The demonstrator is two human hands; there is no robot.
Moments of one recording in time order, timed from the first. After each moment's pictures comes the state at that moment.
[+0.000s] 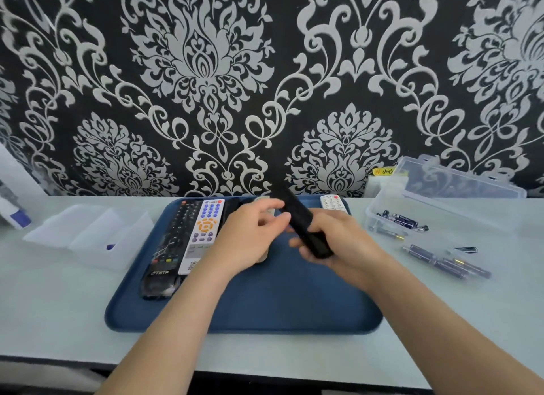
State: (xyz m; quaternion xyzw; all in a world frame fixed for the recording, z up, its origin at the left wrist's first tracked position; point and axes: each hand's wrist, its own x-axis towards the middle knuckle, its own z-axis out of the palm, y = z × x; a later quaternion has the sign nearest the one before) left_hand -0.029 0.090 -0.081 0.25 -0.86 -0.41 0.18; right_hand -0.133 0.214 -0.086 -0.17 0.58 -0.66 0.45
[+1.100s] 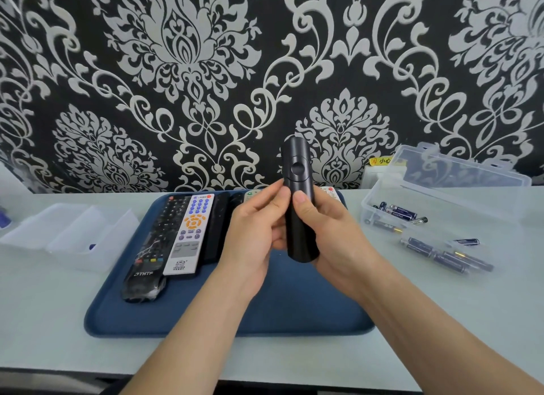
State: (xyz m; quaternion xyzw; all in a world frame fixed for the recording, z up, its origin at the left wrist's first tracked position) left_hand -0.044 0.134 -0.074 0.22 -0.55 -0.77 0.26; right_hand -0.117 0.218 -0.081 -0.27 0.48 -0.73 0.39
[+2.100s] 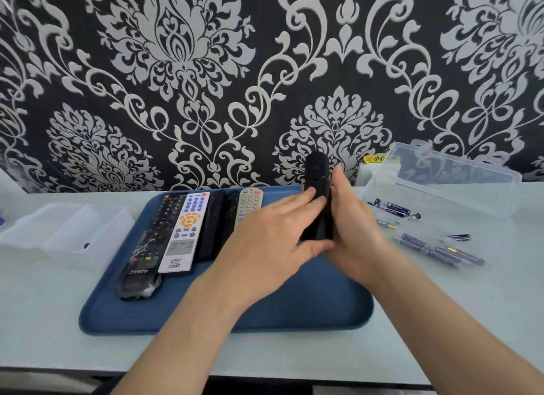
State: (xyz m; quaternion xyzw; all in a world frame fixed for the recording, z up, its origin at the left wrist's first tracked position) left_hand -0.036 0.139 -0.068 0.03 -0.96 -0.15 0.23; right_hand -0.141 0.225 -0.081 -0.10 0.50 -0.75 0.41
